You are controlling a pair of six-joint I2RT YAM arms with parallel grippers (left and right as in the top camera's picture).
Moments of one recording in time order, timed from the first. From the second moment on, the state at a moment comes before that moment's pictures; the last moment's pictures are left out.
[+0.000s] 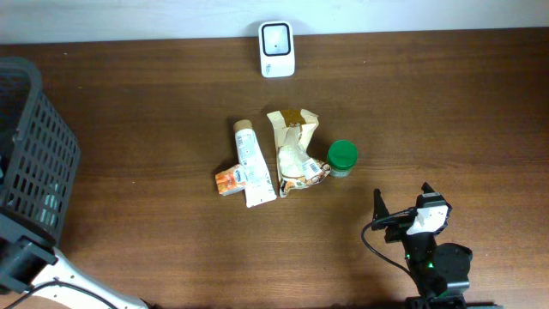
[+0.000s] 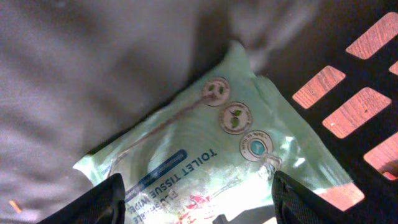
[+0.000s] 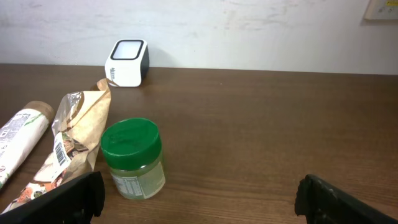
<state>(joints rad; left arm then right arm) 0.89 2.29 2.04 -1.52 0.20 0.23 0.03 0.09 0.01 -0.08 -0.07 0.02</state>
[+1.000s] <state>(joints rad) 0.78 2.31 1.92 -1.32 -0.34 -0.03 0.03 0.09 0.01 -0.08 -0.07 0.02</state>
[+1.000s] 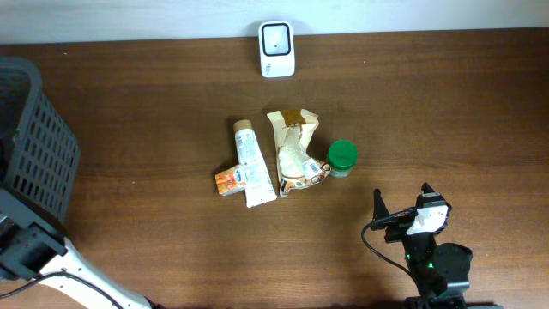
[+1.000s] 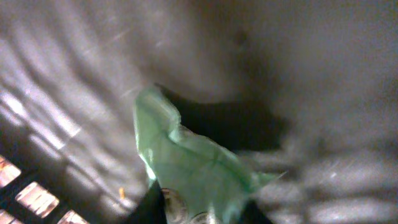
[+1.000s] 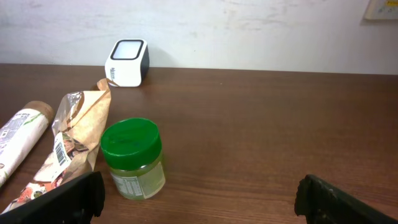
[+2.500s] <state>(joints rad) -0.17 2.07 1.59 -1.08 -0.16 -0.45 0.03 0.09 0.01 -0.08 -0.07 0.02</state>
